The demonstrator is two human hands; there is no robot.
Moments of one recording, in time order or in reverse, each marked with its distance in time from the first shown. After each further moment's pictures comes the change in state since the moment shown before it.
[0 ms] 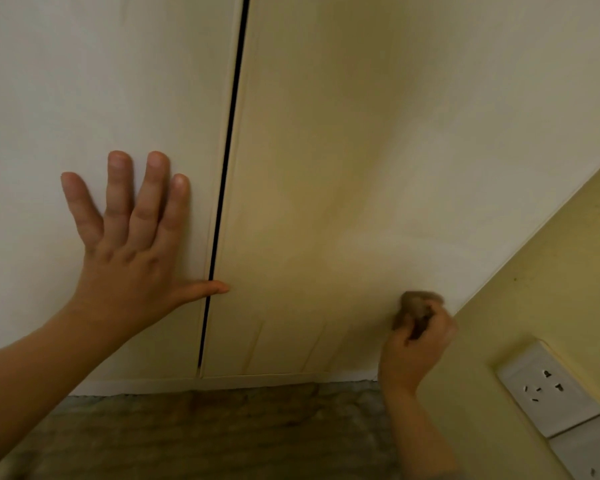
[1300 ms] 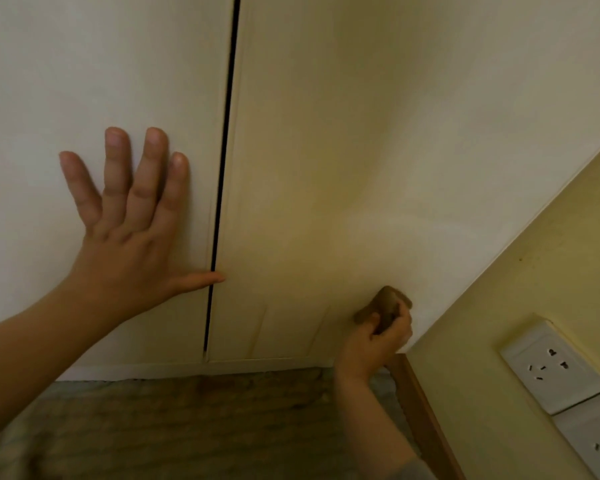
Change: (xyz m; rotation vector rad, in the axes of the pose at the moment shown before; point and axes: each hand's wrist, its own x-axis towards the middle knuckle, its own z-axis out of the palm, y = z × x) left_hand 0.000 -0.004 -0.006 -0.132 -0.075 0.011; right_hand -0.058 -0.034 0.031 0.215 0.086 0.434
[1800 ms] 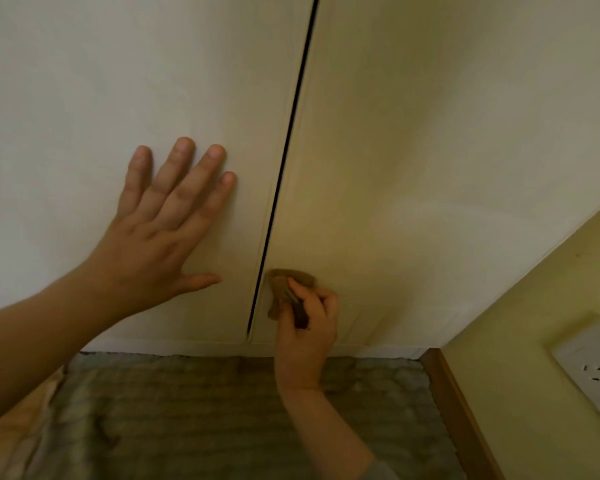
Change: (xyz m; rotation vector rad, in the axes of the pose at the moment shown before) left_hand -0.029 -0.036 -0.027 0.072 -0.091 0.237; right_hand -0.125 -0.033 0.030 0.141 -0.500 -0.324
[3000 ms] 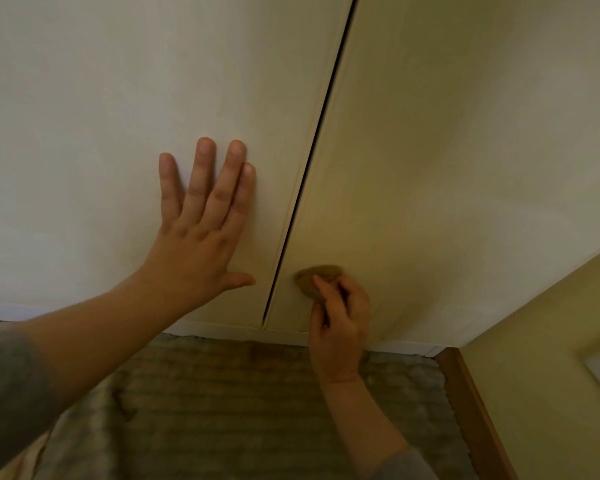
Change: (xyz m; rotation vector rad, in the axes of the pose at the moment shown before) left_hand -0.006 0.033 0.013 0.025 -0.137 -0.231; right_hand 0.012 0.033 -0.023 -0.357 -0.116 -0.423
